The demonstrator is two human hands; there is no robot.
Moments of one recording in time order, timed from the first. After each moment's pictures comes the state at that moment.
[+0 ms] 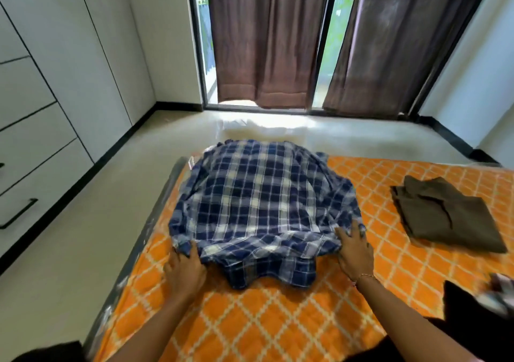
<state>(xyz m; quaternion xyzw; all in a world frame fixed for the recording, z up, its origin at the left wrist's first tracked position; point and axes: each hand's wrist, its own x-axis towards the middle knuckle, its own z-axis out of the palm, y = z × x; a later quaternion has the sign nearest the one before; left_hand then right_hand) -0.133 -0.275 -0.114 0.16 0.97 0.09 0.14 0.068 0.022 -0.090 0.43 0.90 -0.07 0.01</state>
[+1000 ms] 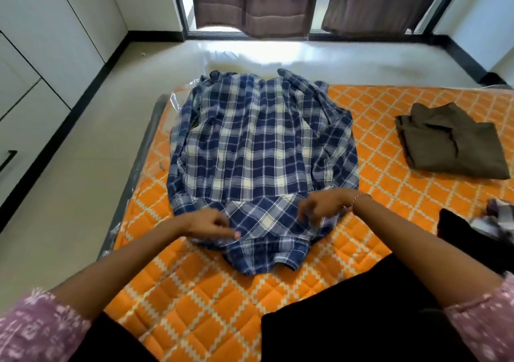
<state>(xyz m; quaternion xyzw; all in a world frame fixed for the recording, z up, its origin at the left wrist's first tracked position) -0.128 -0.260 -0.091 0.52 0.75 0.04 0.41 0.035 0.000 -0.072 0.10 0.88 -0.26 0.39</state>
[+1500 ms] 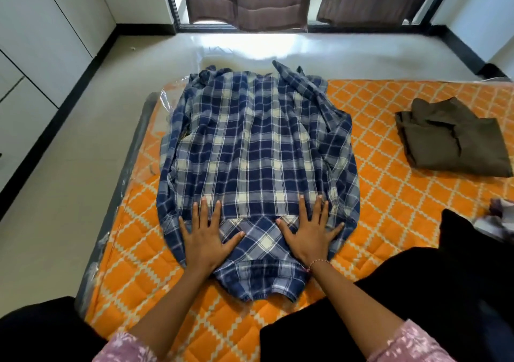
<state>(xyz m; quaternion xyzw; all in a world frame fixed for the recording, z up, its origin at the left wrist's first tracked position) -0.081 -0.260 -0.162 0.32 0.94 0.05 0.13 0.062 -0.078 -0.172 0.47 0.86 -0.18 0.07</state>
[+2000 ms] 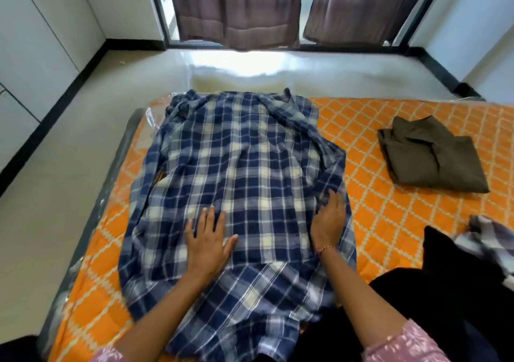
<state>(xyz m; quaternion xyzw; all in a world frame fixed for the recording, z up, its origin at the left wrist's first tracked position) -0.076 -0.215 -0.144 0.38 0.92 0.05 0.09 0.056 -0.006 -0.127 0.55 0.76 -0.29 -0.18</state>
